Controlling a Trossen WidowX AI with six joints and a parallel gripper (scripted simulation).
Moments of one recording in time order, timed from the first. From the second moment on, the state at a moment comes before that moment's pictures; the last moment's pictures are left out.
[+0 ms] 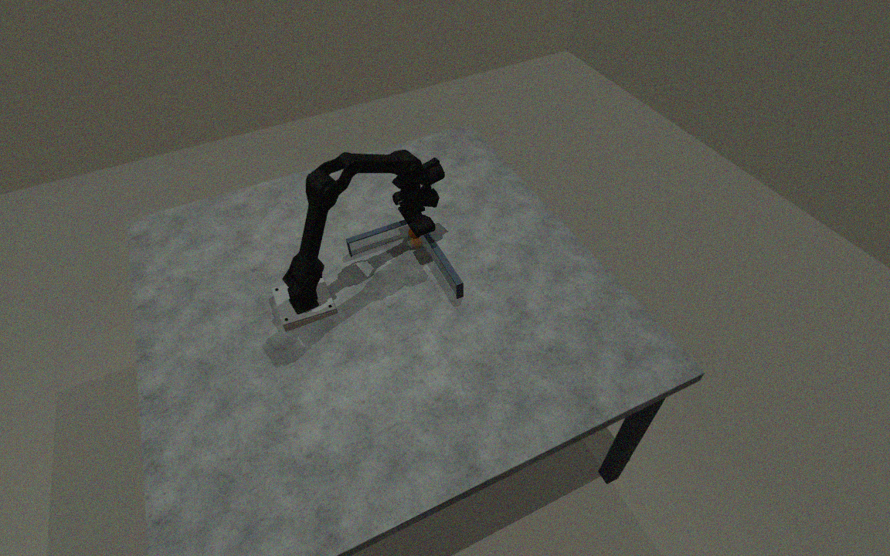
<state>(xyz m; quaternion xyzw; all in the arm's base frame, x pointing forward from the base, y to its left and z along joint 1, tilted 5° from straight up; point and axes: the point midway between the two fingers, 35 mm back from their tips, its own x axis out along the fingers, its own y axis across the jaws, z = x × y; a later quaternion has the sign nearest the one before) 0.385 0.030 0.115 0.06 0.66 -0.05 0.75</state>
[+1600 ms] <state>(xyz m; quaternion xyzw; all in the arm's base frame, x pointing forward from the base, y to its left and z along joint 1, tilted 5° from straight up) 0.381 0.029 0.097 0.05 0.67 -0.05 0.74</state>
